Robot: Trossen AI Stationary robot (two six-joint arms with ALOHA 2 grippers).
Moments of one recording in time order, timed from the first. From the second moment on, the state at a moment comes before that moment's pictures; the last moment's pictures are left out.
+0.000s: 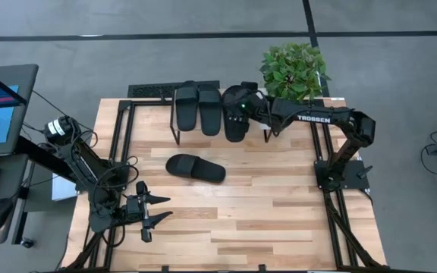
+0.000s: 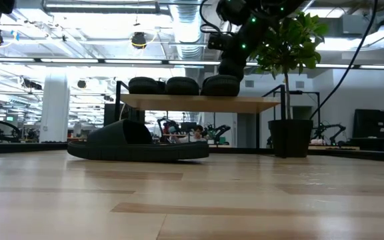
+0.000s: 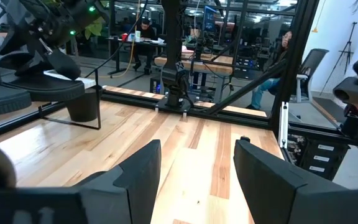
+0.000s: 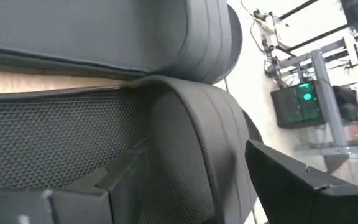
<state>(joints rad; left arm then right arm) -1.04 1.29 0.51 0.75 -1.27 -0.20 -0.34 1.67 1.34 -0.41 0.43 -0.59</state>
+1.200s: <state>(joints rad) -1.04 1.29 0.51 0.71 -1.26 -0.24 0.03 1.07 1.04 -0.31 0.20 0.18</state>
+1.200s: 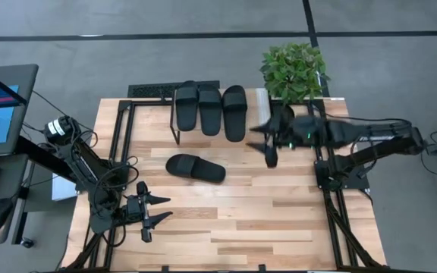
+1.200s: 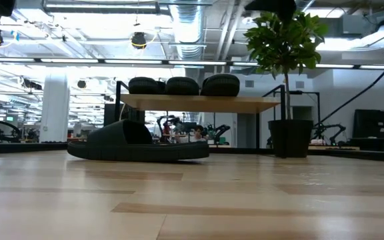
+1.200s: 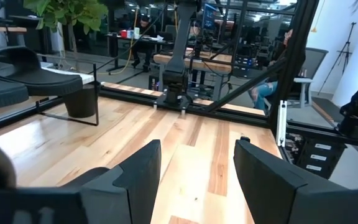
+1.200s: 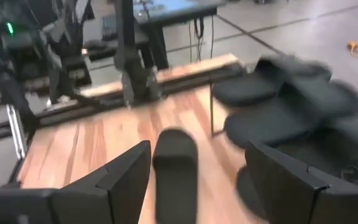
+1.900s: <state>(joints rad) -1.00 1.29 0.51 0.41 -1.26 -0.62 0.66 1.19 0.47 0.23 0.99 0.53</state>
